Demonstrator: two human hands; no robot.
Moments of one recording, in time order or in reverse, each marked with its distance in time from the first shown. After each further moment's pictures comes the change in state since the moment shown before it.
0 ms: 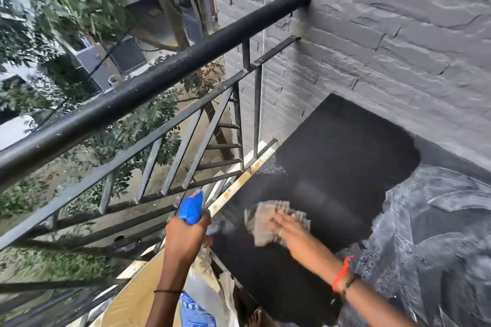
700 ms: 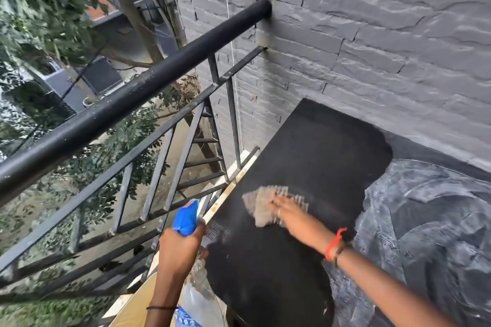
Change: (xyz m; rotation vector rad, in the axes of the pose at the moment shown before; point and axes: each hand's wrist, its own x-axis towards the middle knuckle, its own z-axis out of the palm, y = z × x) left_hand 0.009 0.019 0.026 -0.063 -0.083 0.079; right_hand 0.032 0.056 -0.037 -0.081 0.077 0.071
